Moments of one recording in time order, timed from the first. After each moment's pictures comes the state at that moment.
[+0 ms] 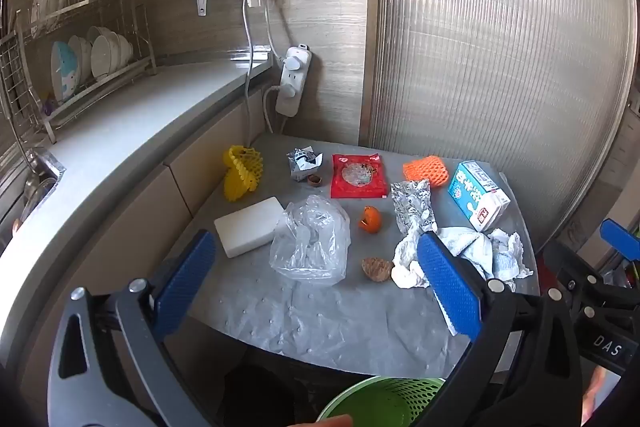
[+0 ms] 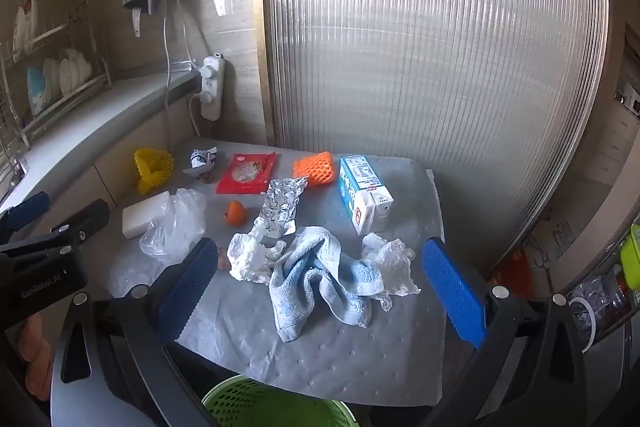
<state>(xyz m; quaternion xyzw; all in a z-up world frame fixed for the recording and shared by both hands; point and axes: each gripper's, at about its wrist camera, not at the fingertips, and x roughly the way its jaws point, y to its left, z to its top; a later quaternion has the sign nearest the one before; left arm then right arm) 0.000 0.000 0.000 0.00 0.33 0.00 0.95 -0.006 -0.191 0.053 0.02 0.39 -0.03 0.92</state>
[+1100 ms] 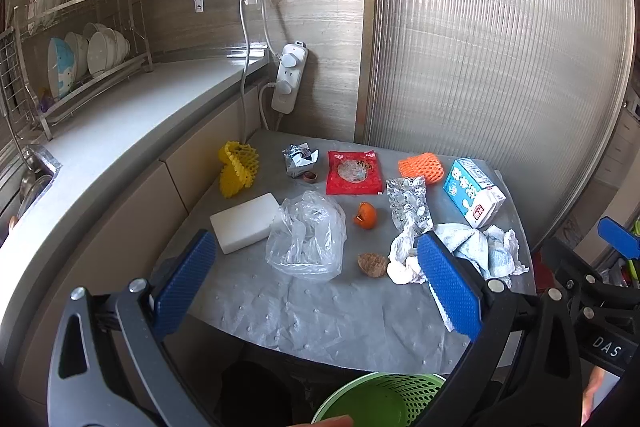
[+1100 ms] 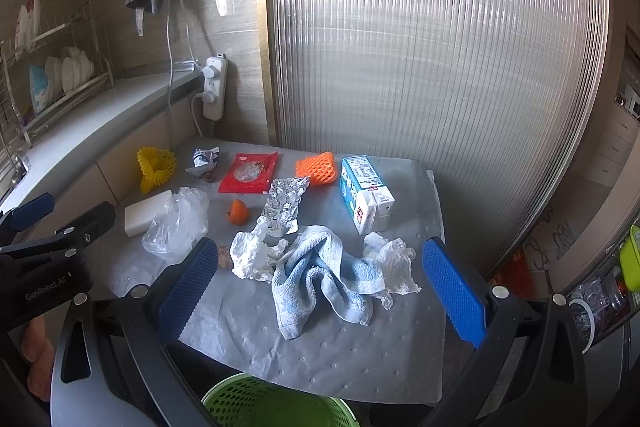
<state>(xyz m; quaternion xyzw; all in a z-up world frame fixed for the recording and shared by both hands) -0.003 -0.002 -0.005 0.00 0.33 0.00 0.94 -0.010 -0.188 0.057 0.01 0.39 -0.03 0.92</state>
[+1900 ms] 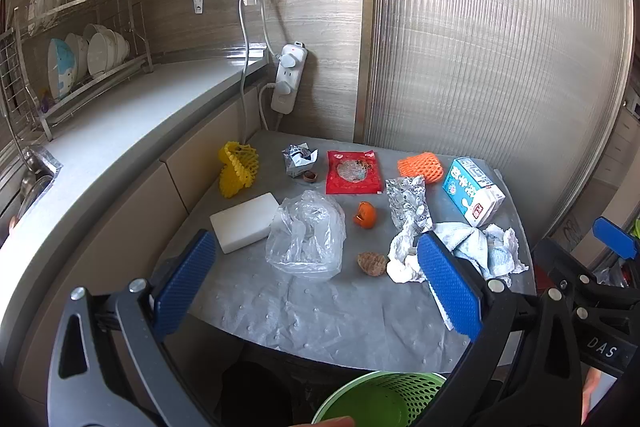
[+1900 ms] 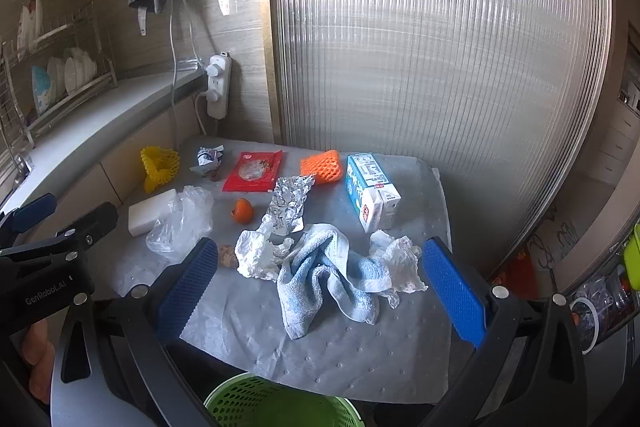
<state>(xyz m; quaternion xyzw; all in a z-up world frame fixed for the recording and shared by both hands) -0.003 -0.002 -0.002 0.00 0.33 0.00 0.94 -0.009 -0.185 0.053 0.02 0.39 -0.02 0.92</state>
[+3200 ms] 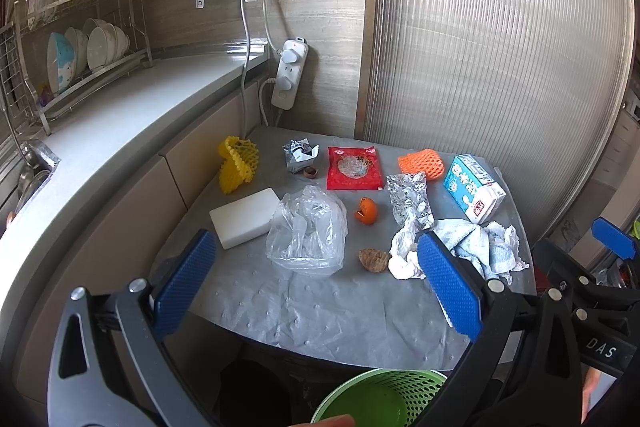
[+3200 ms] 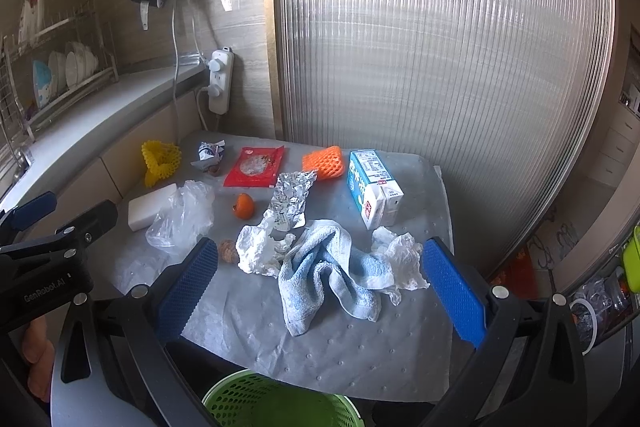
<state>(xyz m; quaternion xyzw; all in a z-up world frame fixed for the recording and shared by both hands) -0.006 0.002 -0.005 -0.01 0.33 0.00 0.94 -0.009 -0.183 0.050 0.01 0.39 -0.02 0.92</state>
